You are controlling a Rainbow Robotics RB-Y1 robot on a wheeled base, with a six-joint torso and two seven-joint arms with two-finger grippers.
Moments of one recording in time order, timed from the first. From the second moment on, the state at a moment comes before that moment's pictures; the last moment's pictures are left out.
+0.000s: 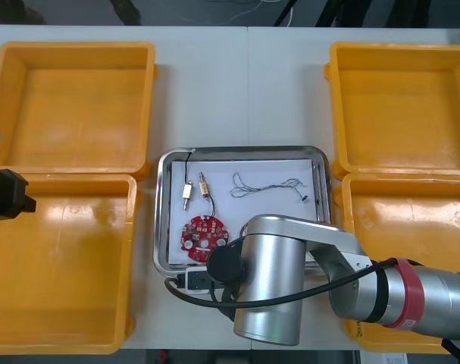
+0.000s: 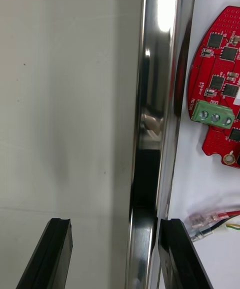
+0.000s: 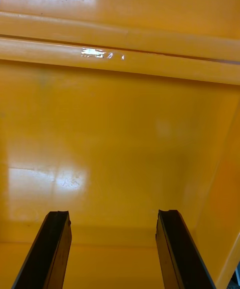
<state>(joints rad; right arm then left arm) -0.66 -0.44 1.13 -2.01 -0.42 1.66 1.75 -0.13 0.91 0.20 -2.22 0.95 1.82 -0.99</state>
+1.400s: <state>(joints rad) -0.66 -0.44 1.13 -1.99 -0.36 1.63 1.75 -0.13 0.91 0.20 -2.22 0.95 1.82 -0.99</state>
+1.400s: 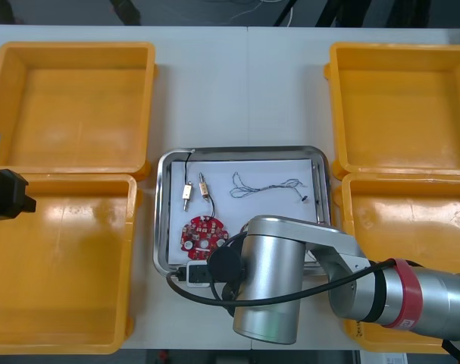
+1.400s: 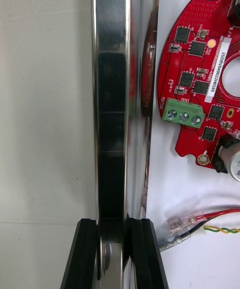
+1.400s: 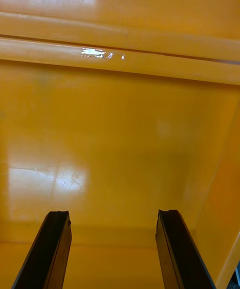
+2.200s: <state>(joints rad) -0.79 -0.46 1.13 -1.99 -0.36 1.63 1.75 -0.13 0.91 0.20 -2.22 0.95 1.82 -0.99</state>
